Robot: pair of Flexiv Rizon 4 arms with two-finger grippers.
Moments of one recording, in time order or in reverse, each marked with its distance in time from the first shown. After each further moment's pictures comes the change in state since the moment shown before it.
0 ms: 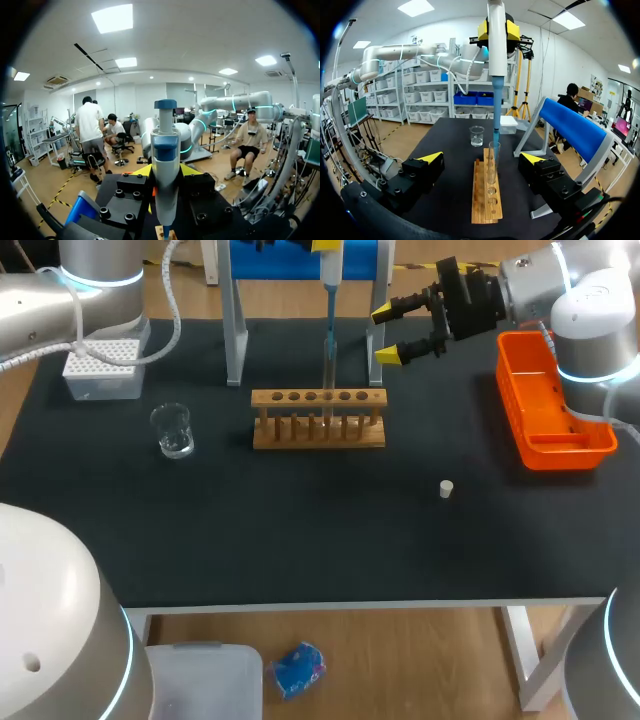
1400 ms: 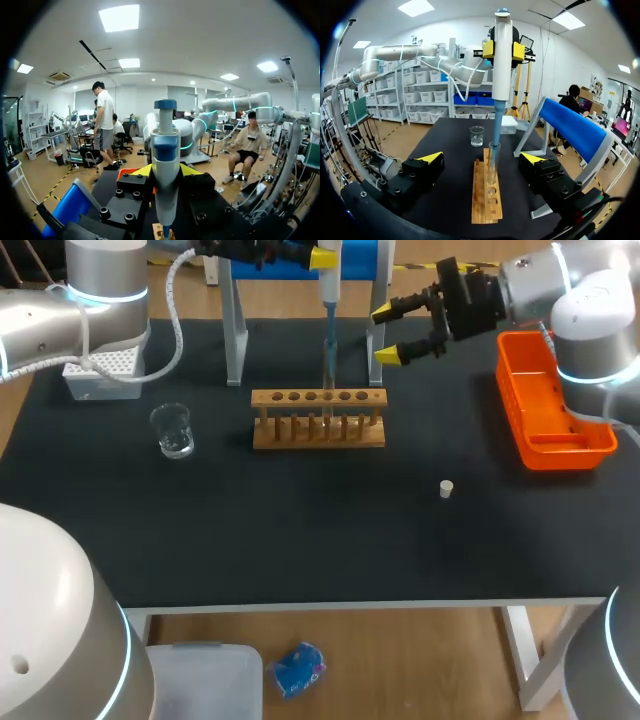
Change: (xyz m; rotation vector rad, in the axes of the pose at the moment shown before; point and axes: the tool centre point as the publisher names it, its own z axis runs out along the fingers) left arm -0.007 0.034 0.001 0.036 0.006 -0.048; right arm 0.000 0.000 0.000 0.000 -0.001 0.000
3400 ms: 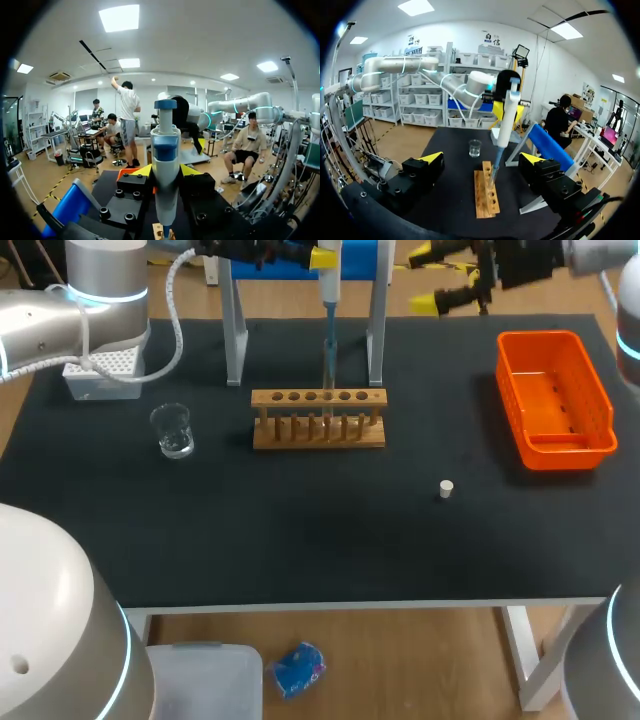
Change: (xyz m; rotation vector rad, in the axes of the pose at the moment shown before) left arm 0.000 0.000 0.000 0.000 0.000 0.000; right arm 0.032 0.080 -0.074 0.000 -0.087 -0.032
